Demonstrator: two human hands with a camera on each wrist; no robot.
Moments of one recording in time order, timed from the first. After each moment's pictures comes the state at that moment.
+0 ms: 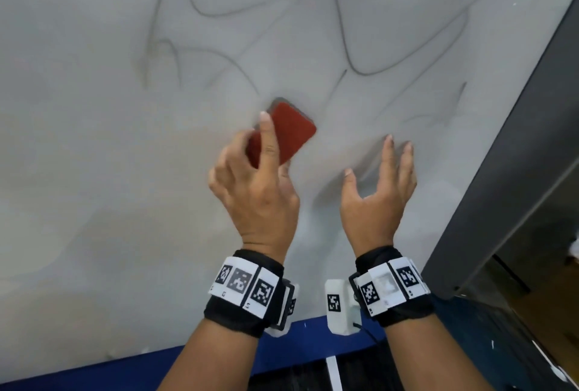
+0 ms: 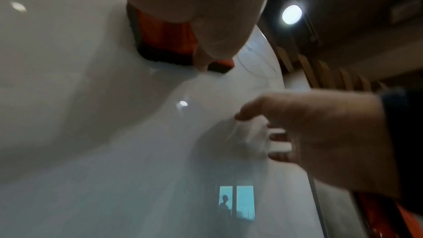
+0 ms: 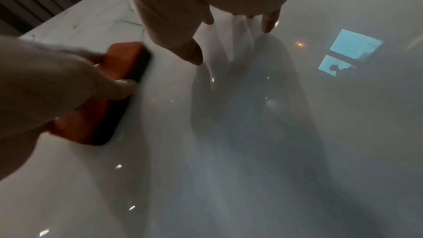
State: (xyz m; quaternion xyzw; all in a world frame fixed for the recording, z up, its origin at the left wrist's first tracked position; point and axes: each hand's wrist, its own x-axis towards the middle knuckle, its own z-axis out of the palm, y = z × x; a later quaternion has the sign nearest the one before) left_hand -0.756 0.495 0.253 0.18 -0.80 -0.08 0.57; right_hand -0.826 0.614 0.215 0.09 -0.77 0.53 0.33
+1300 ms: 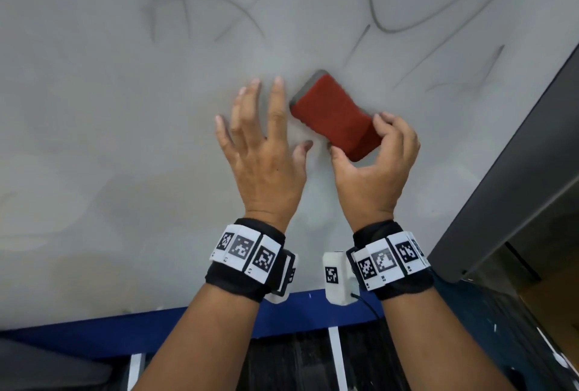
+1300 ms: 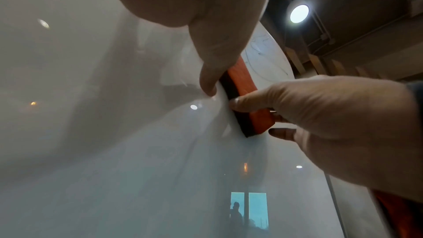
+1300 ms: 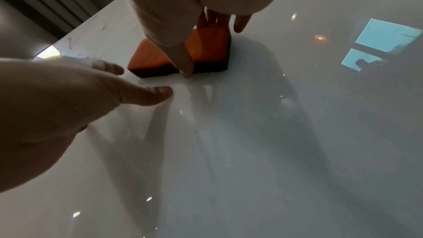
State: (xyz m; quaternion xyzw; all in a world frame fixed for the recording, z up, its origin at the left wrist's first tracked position) left_hand -0.750 0.487 0.247 0.16 -0.85 -0.03 0.51; right_hand -0.810 0.600 0.224 0.18 -0.72 0.54 0.40
